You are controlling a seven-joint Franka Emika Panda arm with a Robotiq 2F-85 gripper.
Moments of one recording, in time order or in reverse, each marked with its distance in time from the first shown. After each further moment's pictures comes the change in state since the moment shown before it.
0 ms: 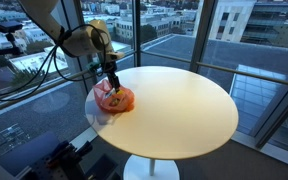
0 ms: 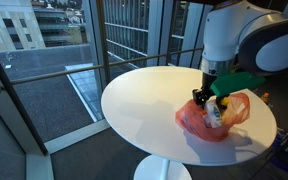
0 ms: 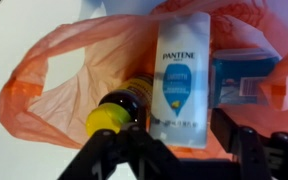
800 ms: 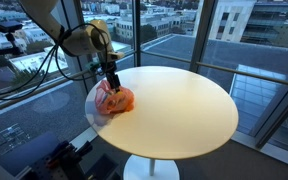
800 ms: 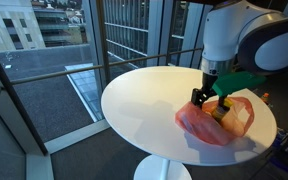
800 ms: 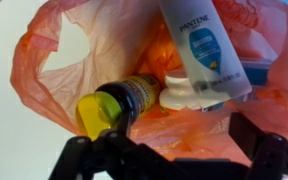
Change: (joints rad) arm -0.003 0.000 0.005 0.002 0.021 -0.009 -0.061
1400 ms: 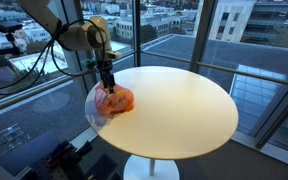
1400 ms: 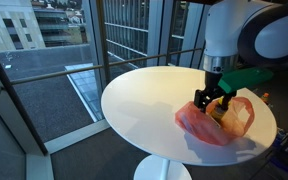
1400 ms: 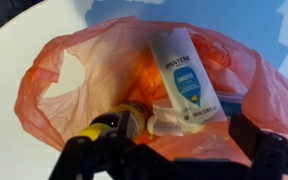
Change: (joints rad) arm 0.000 -0.033 0.019 -0.008 0.157 -0.074 -0.141
